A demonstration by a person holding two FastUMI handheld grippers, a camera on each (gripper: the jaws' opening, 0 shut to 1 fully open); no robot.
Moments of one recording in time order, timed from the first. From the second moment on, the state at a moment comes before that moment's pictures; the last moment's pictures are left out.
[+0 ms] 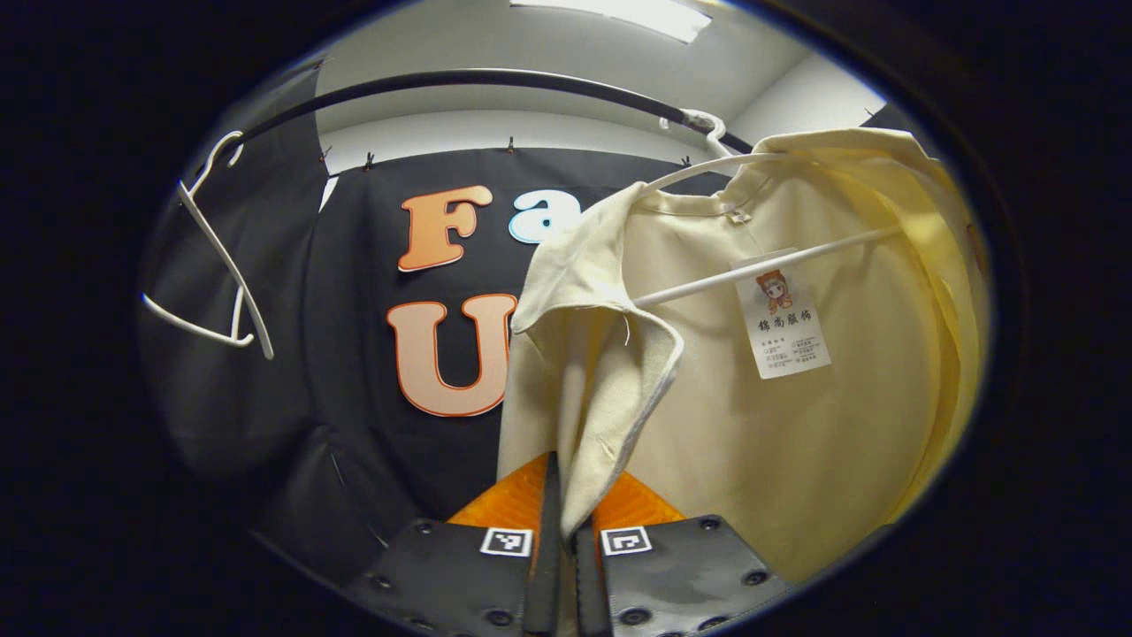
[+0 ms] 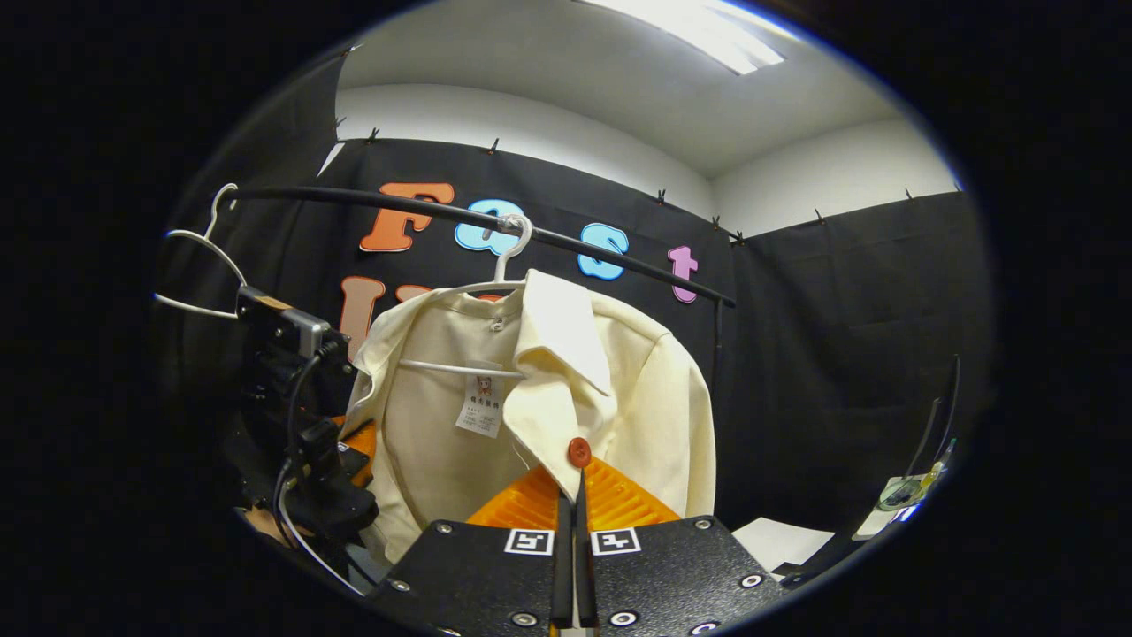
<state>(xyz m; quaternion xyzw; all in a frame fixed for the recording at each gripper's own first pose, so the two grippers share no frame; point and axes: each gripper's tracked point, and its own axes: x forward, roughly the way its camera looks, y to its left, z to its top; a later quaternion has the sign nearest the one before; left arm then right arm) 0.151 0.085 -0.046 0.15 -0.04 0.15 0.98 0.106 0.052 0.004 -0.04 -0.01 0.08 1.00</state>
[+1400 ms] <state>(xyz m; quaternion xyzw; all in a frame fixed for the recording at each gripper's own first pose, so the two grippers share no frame) 0.162 0.194 0.083 0.36 -0.09 0.25 0.90 0.157 -0.102 0.139 -0.09 -0.10 -0.06 0.99</state>
